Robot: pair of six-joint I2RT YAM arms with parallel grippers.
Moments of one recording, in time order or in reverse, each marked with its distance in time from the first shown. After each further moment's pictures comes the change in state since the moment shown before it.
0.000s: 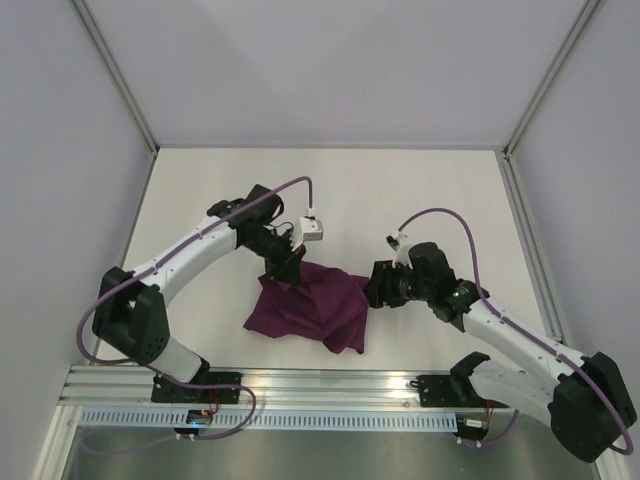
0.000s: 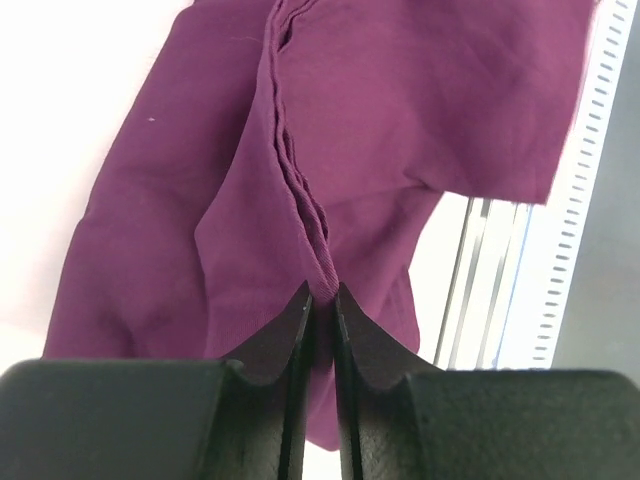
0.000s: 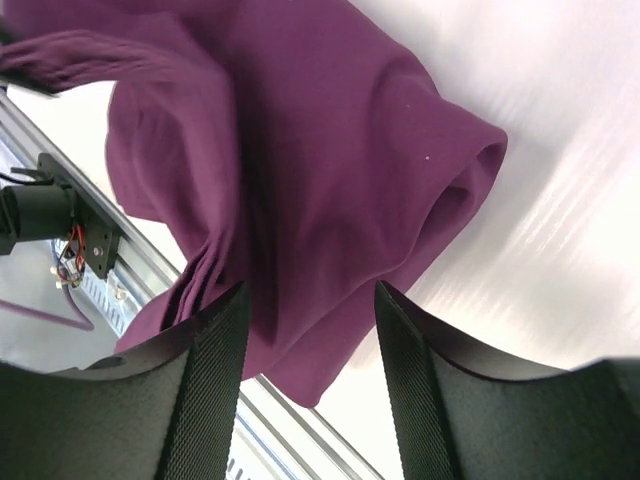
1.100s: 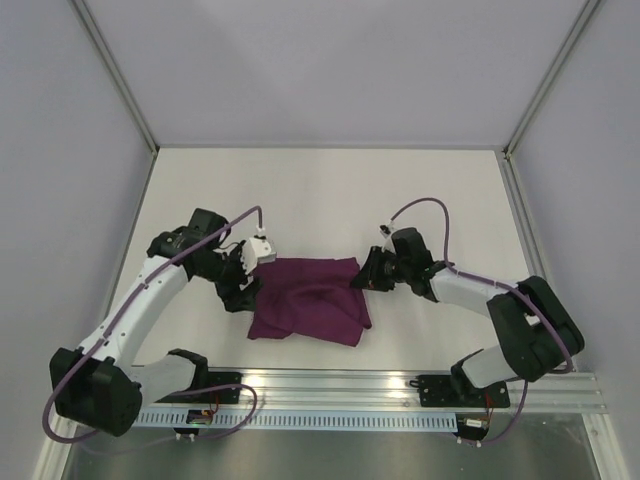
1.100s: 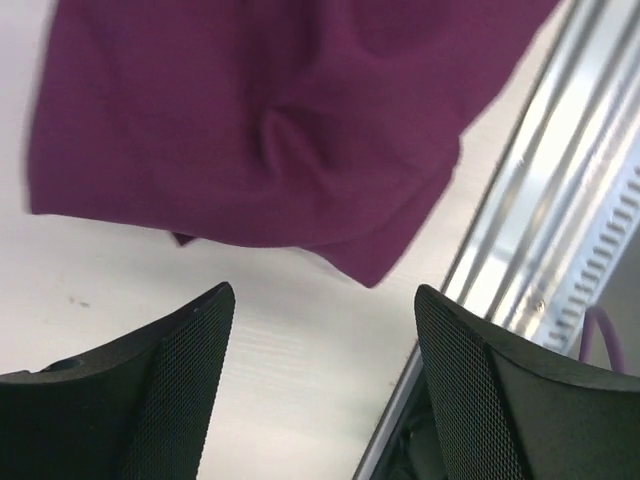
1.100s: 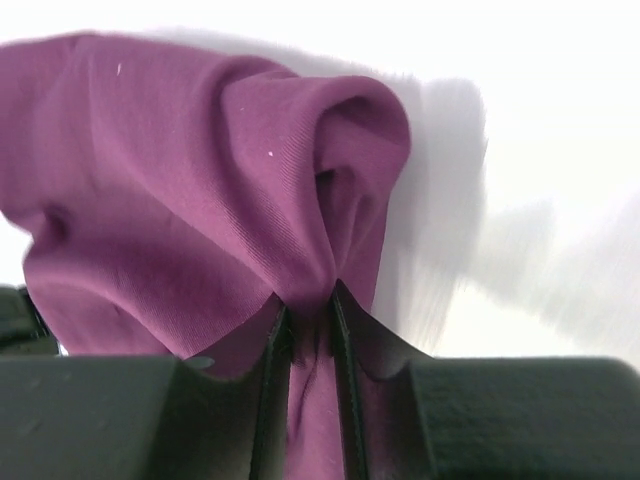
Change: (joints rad) left arm 0.198 -0.459 -0.278 -0.207 -0.178 0.188; right arm -0.079 0.444 0.035 0.301 -0.038 0.214
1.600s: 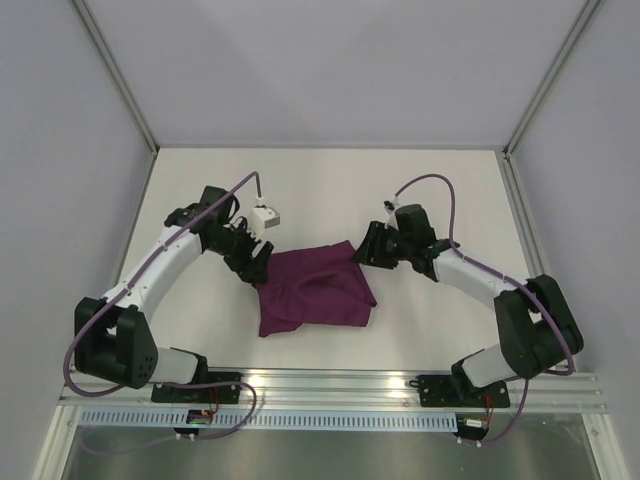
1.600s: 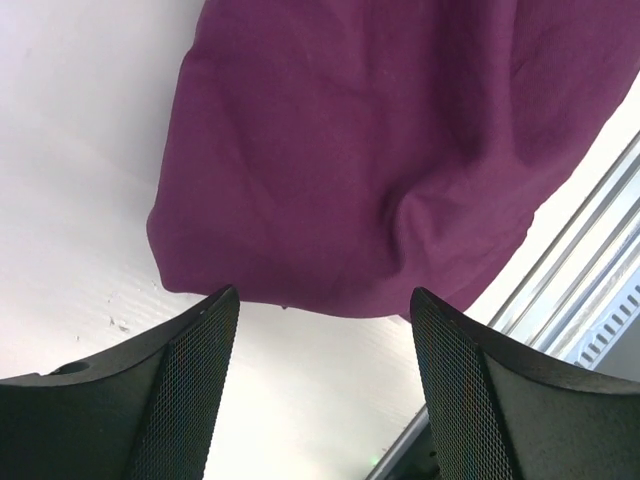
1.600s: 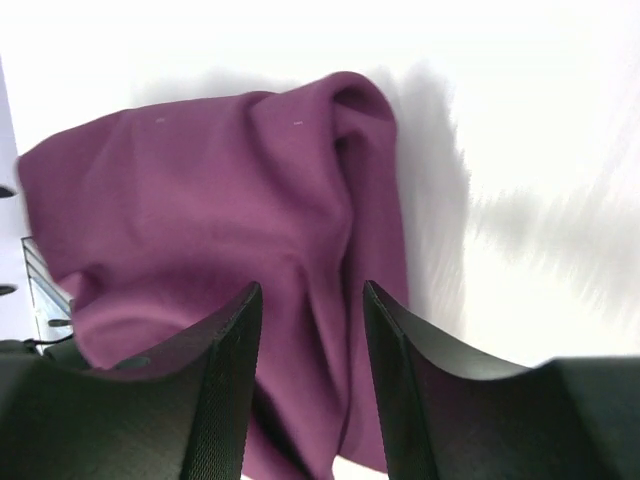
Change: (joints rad) left arm 0.064 0.277 0.137 0.206 -0.026 -0.294; right arm -0.064 0.071 0.231 -0.156 0.046 -0.084
